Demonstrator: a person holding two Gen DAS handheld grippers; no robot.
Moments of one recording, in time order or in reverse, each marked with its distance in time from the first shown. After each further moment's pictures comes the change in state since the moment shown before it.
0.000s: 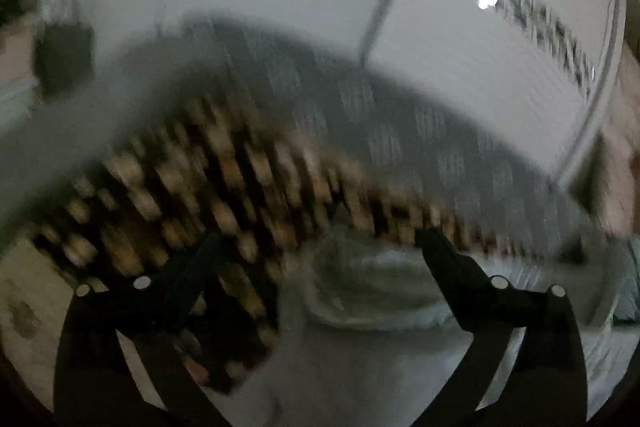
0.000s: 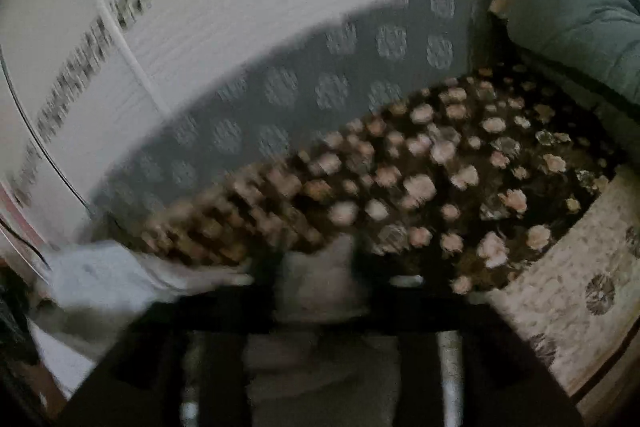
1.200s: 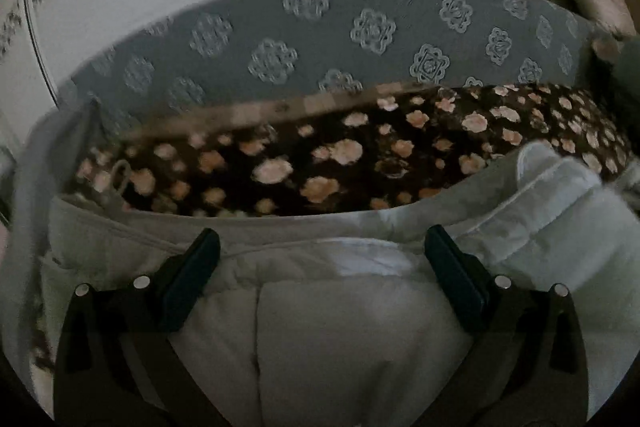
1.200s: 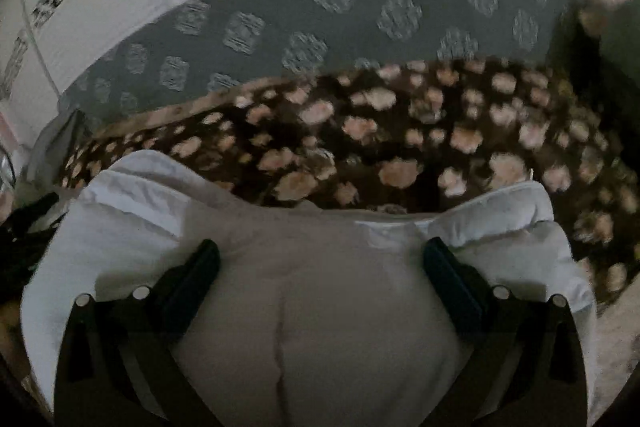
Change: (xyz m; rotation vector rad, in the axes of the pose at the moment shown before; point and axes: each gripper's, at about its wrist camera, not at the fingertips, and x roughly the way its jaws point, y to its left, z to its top) left arm 0.161 -0.179 -0.098 0.565 0.307 -0.015; right arm 0.180 0.047 -0.063 -0.274 0.297 -0.080
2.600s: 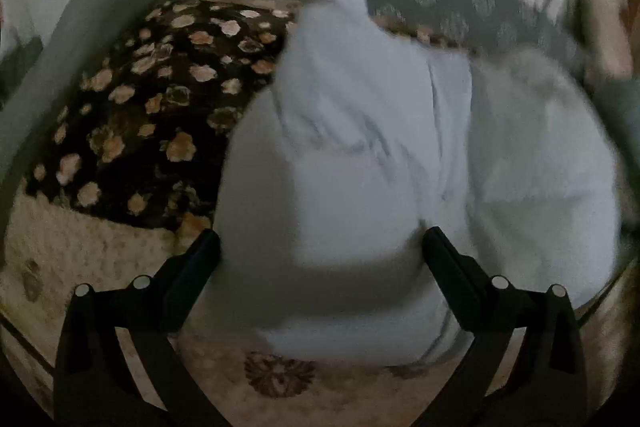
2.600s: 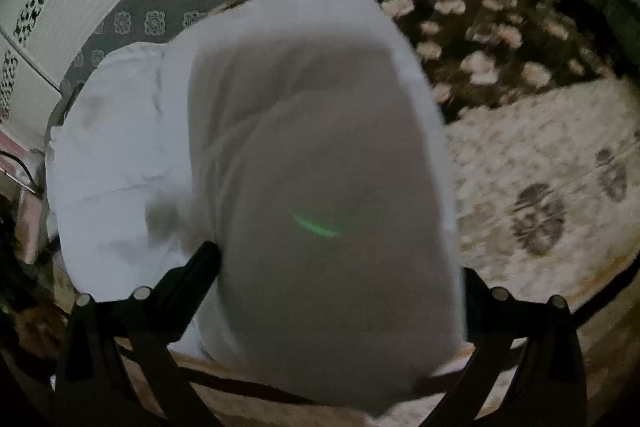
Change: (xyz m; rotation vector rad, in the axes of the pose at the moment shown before) left arm -0.113 0.102 -0.169 -0.204 0.152 -0.073; right arm -0.101 -0.087 -0.119 0.149 0.247 0.043
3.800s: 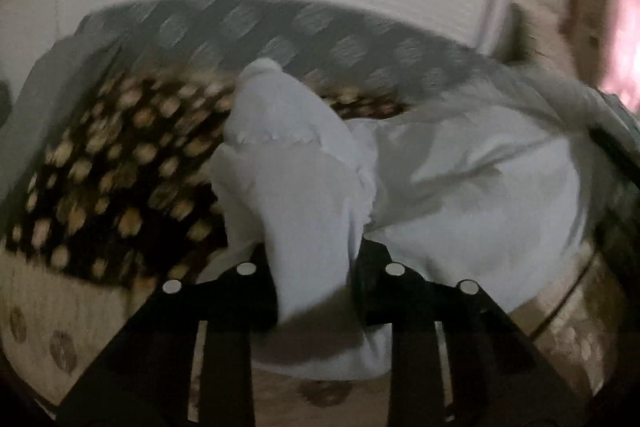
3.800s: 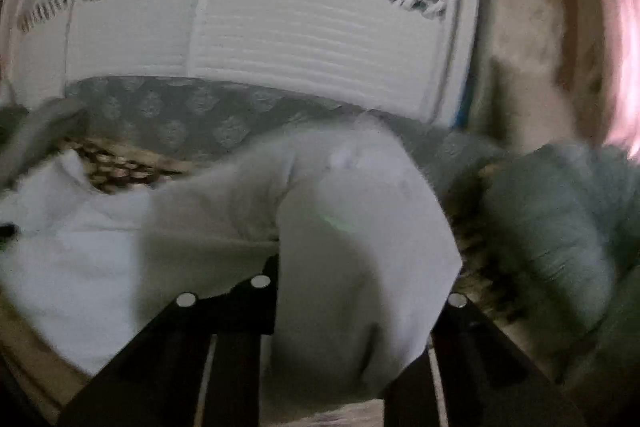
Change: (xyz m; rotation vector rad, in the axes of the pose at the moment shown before) left arm -0.064 -0.056 0.021 0.092 -0.238 -0.206; right arm -0.124 0.109 0.022 -0.452 -0.678 -0.387
